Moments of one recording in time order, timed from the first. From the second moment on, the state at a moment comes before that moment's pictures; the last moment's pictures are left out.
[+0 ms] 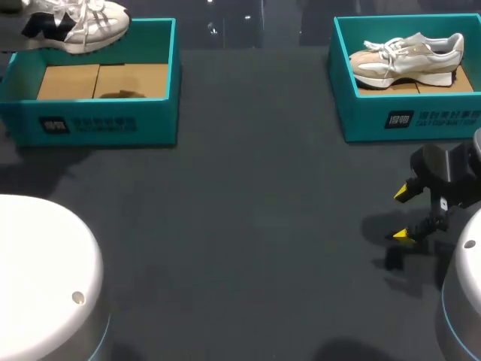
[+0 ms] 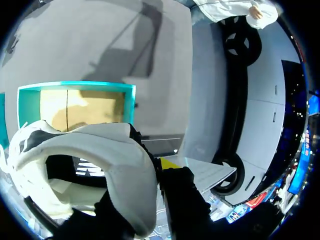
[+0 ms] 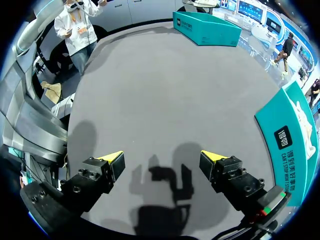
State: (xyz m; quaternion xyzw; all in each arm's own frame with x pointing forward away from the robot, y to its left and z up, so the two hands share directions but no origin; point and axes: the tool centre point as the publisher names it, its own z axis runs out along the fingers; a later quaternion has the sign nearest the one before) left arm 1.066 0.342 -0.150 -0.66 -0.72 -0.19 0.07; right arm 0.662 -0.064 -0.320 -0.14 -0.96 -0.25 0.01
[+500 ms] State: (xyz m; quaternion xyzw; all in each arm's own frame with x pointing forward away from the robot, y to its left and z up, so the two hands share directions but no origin) left arm 1.068 0.314 -0.218 -0.71 -0.68 -0.18 0.08; right arm 0.662 -0.063 -0.320 -0.14 -0.96 -0.25 0.01
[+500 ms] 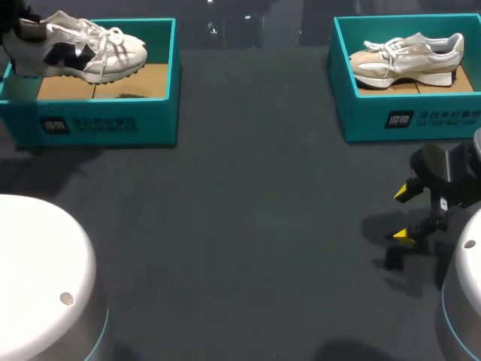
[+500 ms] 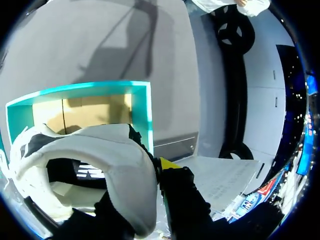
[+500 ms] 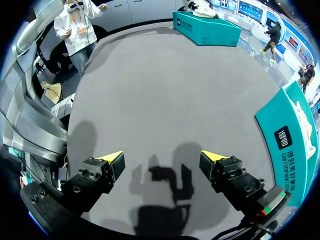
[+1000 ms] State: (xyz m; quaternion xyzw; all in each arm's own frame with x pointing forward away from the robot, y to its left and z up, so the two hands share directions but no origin) left arm 1.062 0.315 -0.232 -0.71 -0.67 -0.17 0.09; right arm 0.662 -0.064 -0.320 -0.14 -0.96 -0.25 0.01
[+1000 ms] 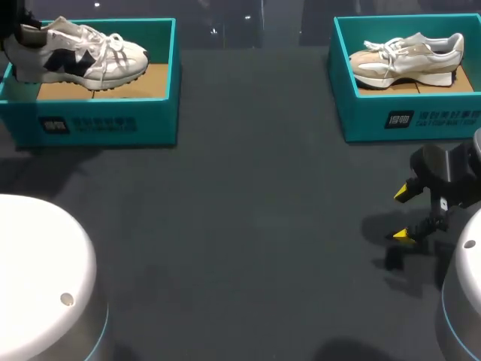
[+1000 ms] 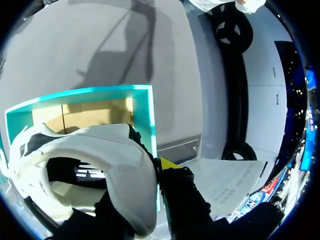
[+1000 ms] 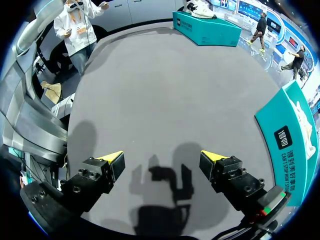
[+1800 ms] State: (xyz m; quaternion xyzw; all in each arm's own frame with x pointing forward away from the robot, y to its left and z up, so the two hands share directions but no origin) left arm 1.043 0.293 -0.311 -0.71 -0.67 -0.15 0.14; right arm 0.662 -0.064 -0.320 -0.14 -0.96 -0.25 0.01
